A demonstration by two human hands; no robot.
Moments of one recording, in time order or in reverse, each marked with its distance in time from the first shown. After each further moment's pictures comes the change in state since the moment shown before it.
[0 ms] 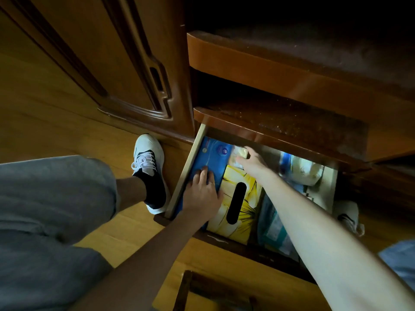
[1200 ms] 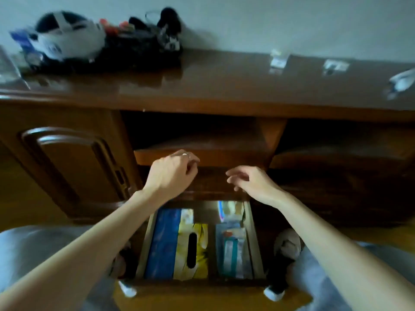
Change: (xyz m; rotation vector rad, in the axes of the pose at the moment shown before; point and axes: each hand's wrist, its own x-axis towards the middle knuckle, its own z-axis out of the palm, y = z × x) left_hand -0.110 0.114 -0.286 -0.041 0.734 0.591; right_hand -0.298 -0.004 -0.210 0.029 0.345 -0.588
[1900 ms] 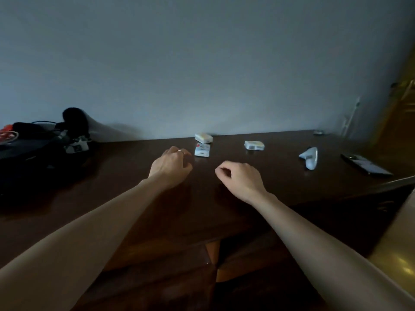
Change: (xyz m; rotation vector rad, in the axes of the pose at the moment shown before) left_hand 0.378 0.126 0.038 -0.122 -0.088 0.133; right_hand 0.154 -0.012 -0.268 -0.563 0.650 -0.043
